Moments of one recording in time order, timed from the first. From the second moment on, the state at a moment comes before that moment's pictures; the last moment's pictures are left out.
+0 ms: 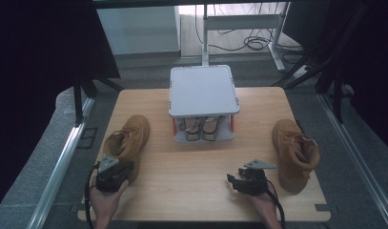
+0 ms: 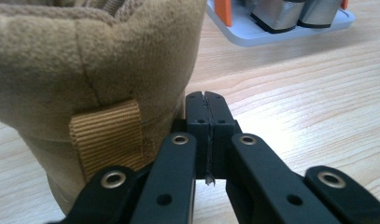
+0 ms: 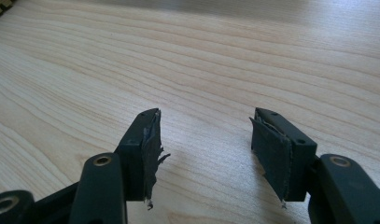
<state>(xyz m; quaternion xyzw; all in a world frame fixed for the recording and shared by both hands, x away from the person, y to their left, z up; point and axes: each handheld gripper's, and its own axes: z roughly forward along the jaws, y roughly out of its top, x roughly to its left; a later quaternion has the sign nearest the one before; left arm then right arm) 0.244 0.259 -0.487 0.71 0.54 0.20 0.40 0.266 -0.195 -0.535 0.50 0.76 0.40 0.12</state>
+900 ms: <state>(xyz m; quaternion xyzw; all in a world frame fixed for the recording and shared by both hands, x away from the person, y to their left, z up) 0.246 0.293 -0.483 0.70 0.56 0.19 0.40 0.266 -0.195 -0.535 0.50 0.76 0.39 0.13</state>
